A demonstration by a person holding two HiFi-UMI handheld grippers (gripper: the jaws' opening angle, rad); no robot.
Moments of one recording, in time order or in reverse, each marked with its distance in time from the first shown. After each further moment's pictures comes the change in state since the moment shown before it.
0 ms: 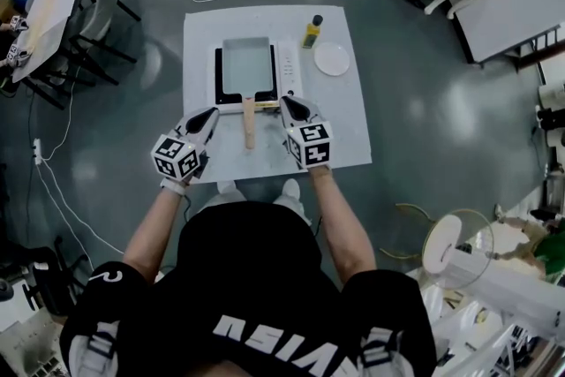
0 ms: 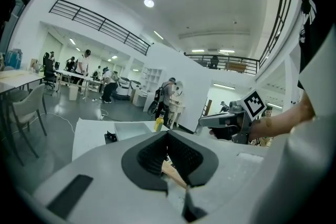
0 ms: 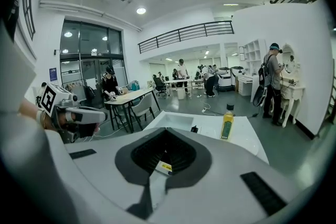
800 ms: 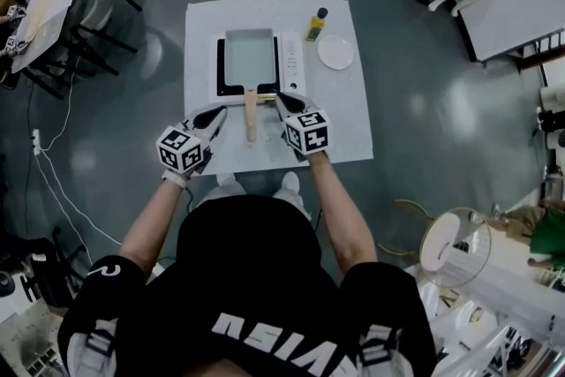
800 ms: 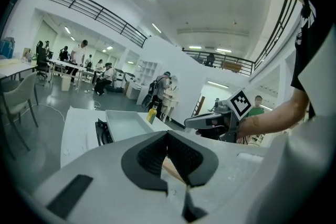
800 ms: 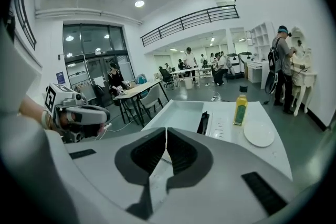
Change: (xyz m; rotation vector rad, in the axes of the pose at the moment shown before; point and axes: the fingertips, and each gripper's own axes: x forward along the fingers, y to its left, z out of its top) left arm 0.009 -0.010 -0.031 -0.033 0.067 -0.088; right arm 0.030 0.011 -0.041 0.054 0.114 0.117
